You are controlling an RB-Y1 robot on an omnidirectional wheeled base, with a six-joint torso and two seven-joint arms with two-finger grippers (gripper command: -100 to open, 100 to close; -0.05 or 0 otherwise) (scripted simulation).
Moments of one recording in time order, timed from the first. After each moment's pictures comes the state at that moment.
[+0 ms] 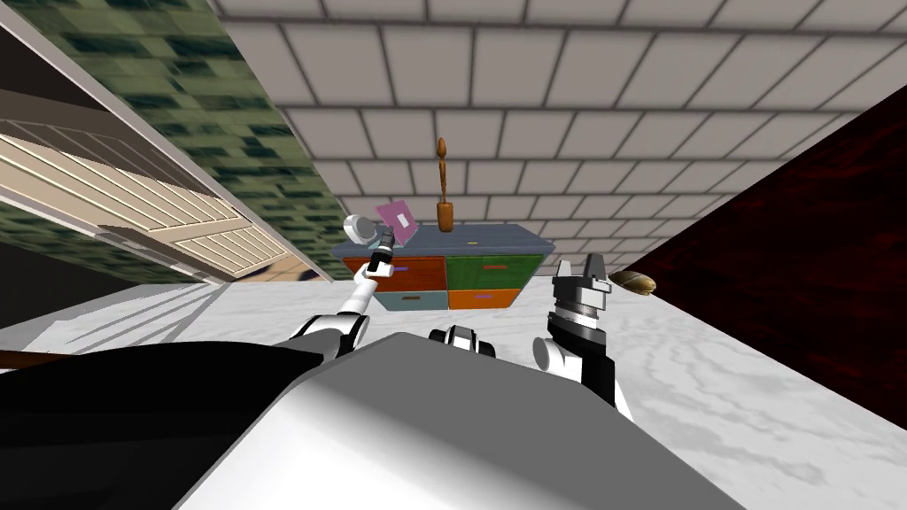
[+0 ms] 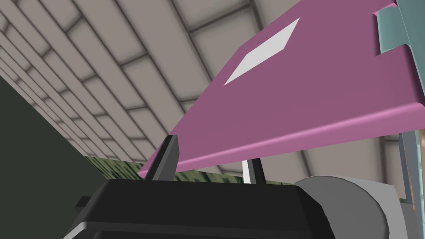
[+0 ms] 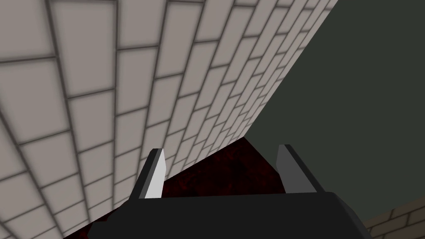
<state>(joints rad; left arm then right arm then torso) -0.28 0.58 0.28 -1.19 0.22 -0.41 -0.15 0.45 0.02 -0.01 -2.28 -0.02 -0.45 0.08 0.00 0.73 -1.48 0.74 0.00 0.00</state>
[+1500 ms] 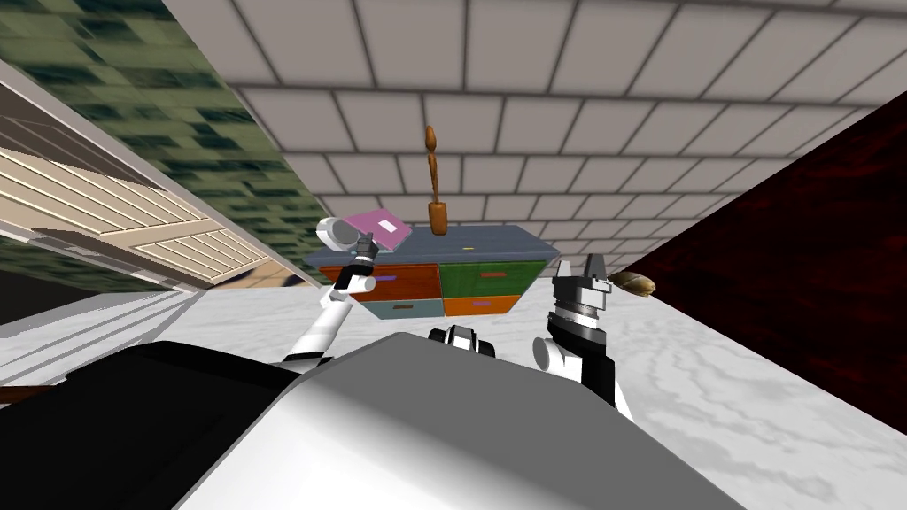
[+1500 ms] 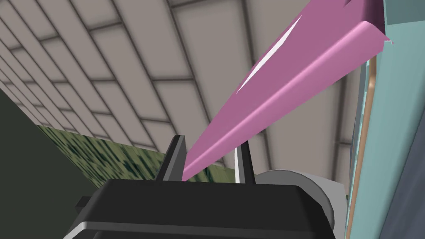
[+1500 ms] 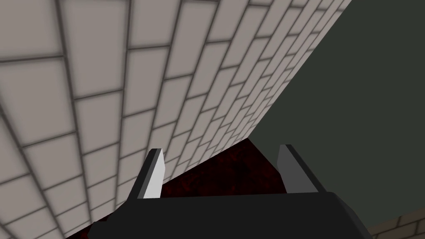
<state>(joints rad) 0.10 0.61 0.36 -1.57 0.61 -0.33 -0.22 0.45 0.02 -0.01 -2.28 -0.02 -0.45 0.08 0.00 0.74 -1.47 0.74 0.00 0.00</state>
